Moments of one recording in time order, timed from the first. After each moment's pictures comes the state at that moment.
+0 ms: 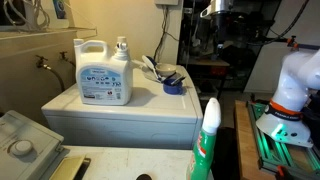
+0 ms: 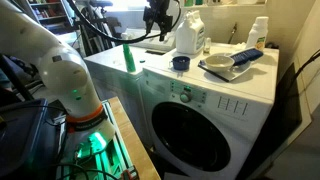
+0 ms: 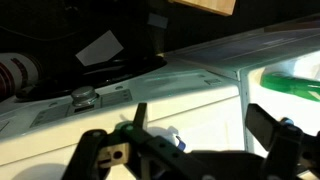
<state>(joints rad) 0.09 -0.56 -0.10 -2.38 0.17 1.68 -0.23</state>
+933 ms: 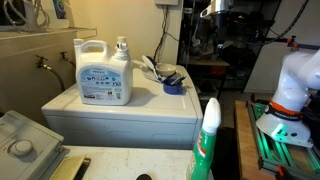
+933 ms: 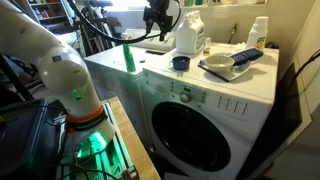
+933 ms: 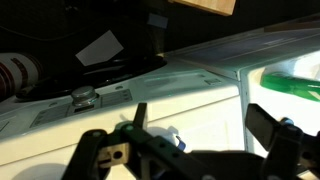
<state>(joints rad) 0.09 -0.56 -0.10 -2.38 0.17 1.68 -0.23</state>
